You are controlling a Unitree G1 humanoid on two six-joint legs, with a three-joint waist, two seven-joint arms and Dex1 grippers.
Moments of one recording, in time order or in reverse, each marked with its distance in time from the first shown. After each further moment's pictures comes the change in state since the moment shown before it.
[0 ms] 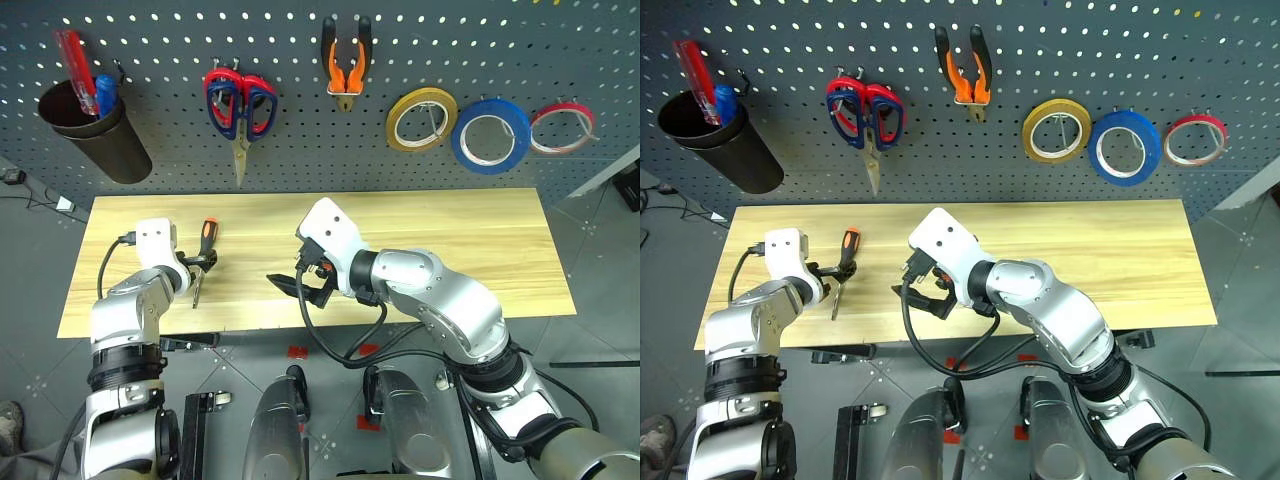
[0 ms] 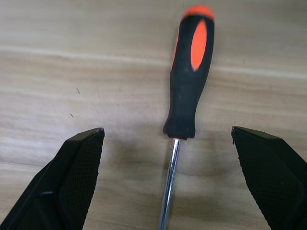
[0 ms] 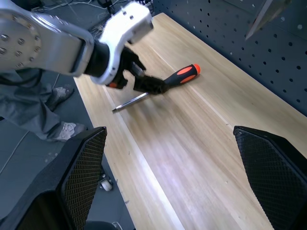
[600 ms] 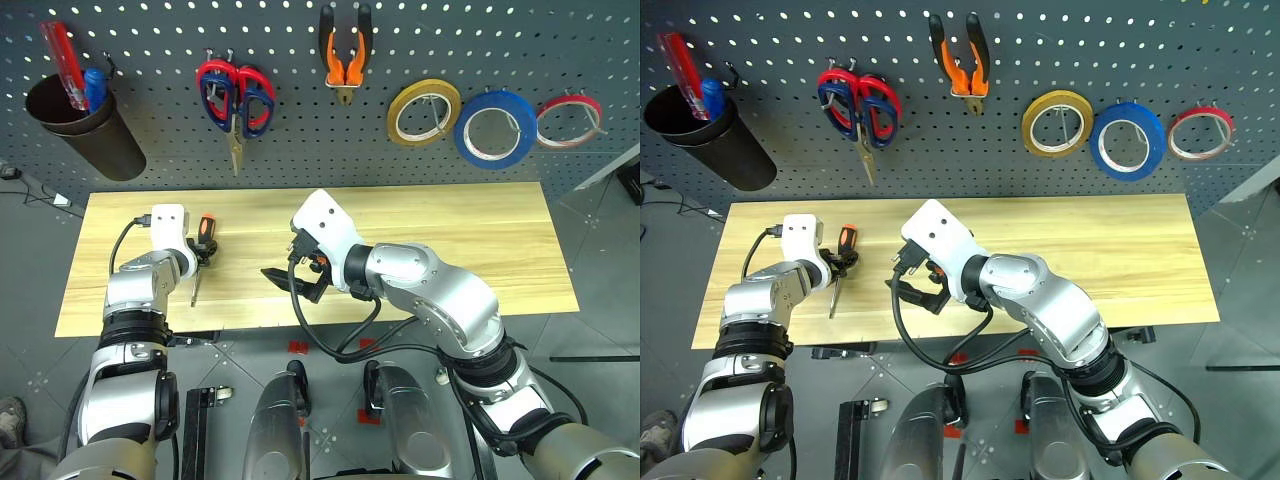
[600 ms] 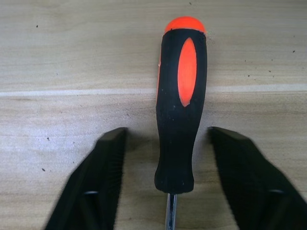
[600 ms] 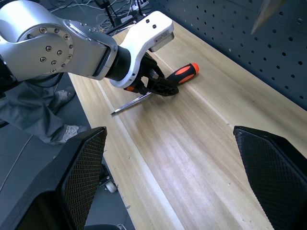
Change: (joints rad) left arm -0.142 0.056 -0.112 0.285 0.076 -0.199 -0.075; right arm -0.018 0.013 -0.009 0.007 0.003 0.033 -0.015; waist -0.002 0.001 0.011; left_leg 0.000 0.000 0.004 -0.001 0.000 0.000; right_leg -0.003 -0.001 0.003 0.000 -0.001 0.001
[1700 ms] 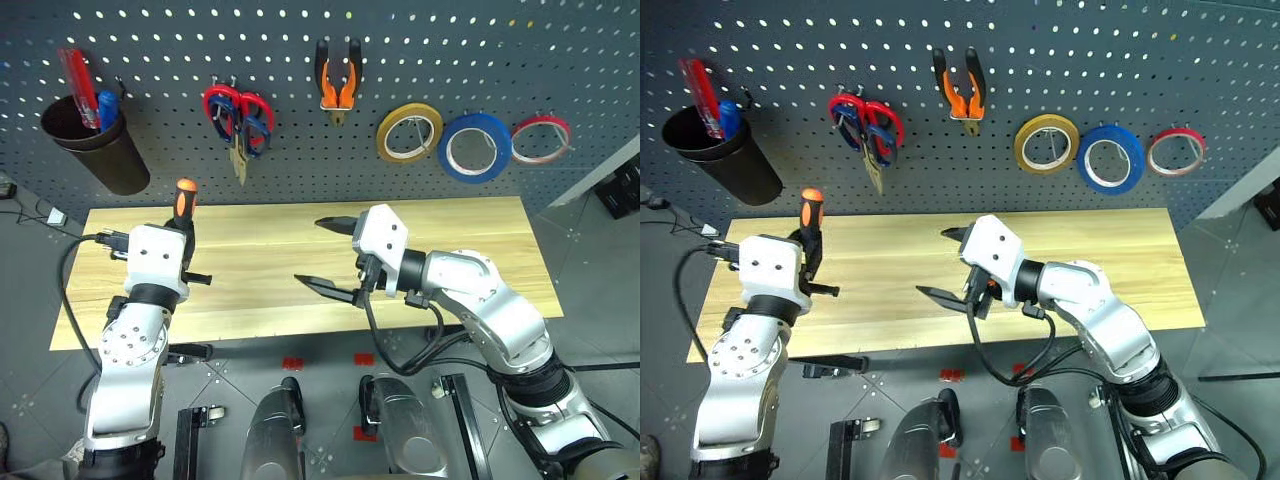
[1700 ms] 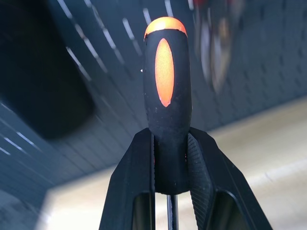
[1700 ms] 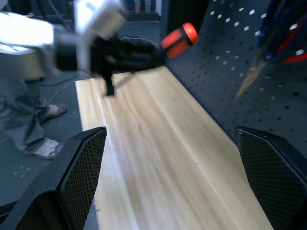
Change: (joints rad) left arm 0.666 -0.097 0.016 -1.138 0.216 -0.337 0.213; right arm 0.186 -0.257 -0.085 -0.013 0.007 -0.544 0.292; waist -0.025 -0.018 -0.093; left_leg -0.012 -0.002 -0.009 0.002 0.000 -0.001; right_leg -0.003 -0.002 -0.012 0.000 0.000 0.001
